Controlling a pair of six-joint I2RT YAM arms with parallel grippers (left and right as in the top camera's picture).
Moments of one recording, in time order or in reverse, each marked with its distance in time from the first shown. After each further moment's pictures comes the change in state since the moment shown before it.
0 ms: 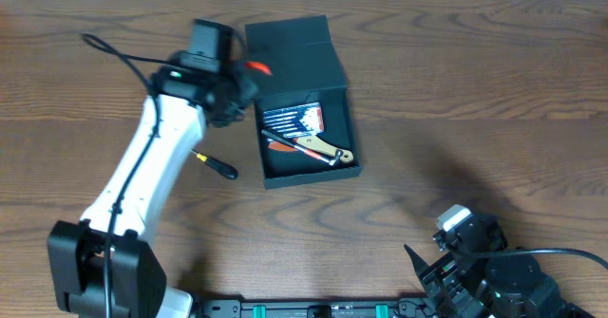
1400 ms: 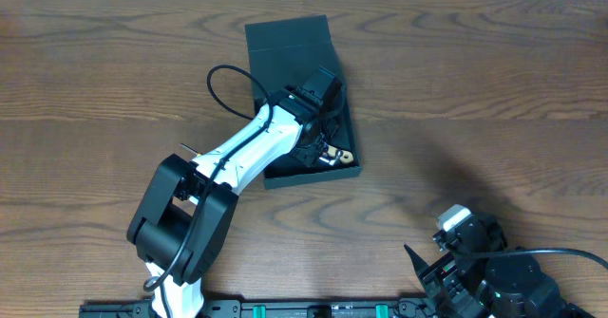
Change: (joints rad) left arm -0.339 0.298 0.000 0.074 0.053 -0.623; right arm 0.000 0.000 0.000 0.000 0.000 0.000
